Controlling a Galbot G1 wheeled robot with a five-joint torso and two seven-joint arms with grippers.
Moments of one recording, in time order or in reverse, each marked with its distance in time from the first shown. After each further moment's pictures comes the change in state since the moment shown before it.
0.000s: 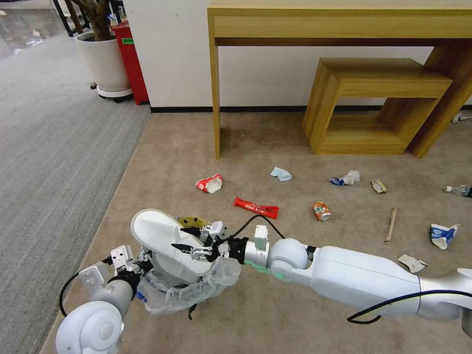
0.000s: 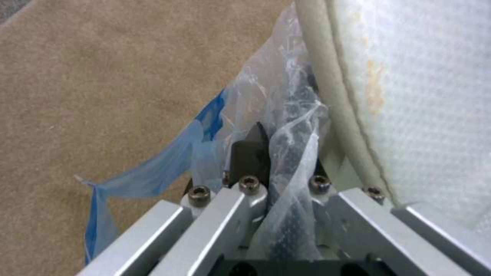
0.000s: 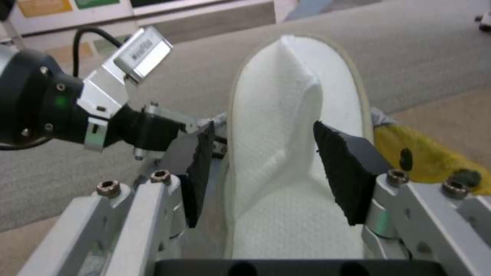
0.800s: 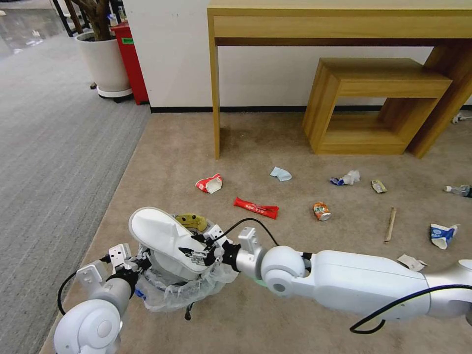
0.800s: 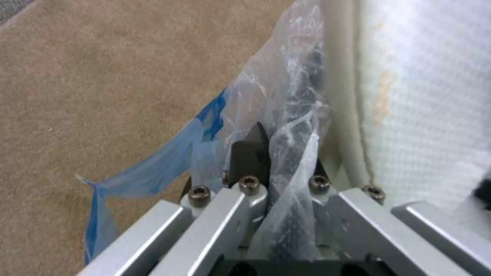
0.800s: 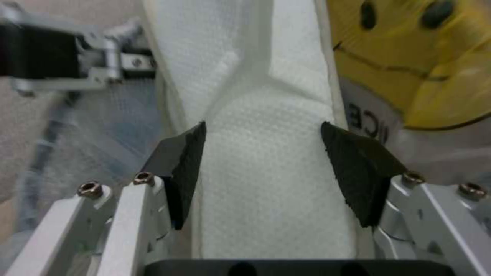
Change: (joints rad) left arm -0.007 -0.002 -0.004 0.003 -0.007 -0.004 0.001; right arm 0.049 0.041 -0.083 0.126 0.189 -0.301 0.456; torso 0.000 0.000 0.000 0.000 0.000
